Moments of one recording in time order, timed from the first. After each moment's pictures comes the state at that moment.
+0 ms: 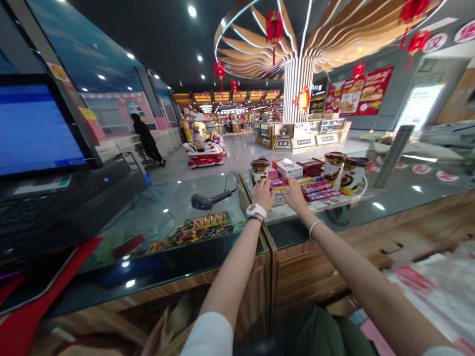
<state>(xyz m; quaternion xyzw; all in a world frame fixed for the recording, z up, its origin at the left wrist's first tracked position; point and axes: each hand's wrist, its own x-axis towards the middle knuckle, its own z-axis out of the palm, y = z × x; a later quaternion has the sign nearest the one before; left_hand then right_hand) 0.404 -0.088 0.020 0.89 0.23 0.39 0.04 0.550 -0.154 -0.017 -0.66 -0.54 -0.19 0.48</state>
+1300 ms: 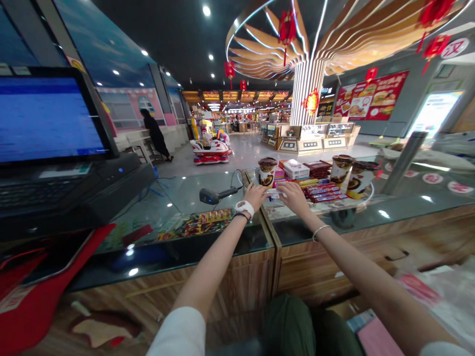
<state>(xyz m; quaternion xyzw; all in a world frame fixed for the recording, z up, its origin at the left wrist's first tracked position) 0.347 -0.068 0.024 0.95 0.23 0.23 -0.01 0.521 -0.170 -0.008 -0.59 -0.67 -0.29 0.34</state>
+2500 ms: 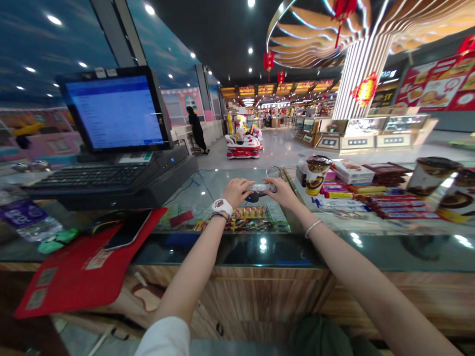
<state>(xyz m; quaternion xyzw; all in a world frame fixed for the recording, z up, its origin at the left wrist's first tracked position) 0.157 0.013 0.046 0.91 0.30 0.25 -0.12 0.381 -0.035 0.006 -0.48 -0.74 -0.04 0.47</state>
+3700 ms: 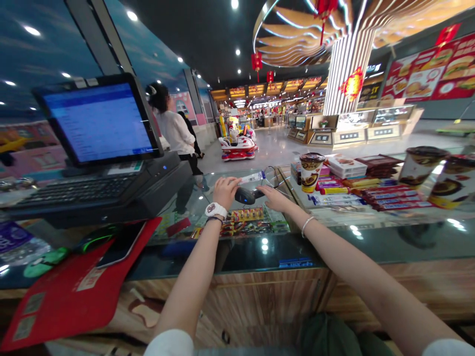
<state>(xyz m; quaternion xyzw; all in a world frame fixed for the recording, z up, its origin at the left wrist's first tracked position) 0.148 0.031 0.045 0.86 0.36 0.33 -0.15 0.384 -0.015 -0.028 -0.53 -0.79 -0.01 0.30</state>
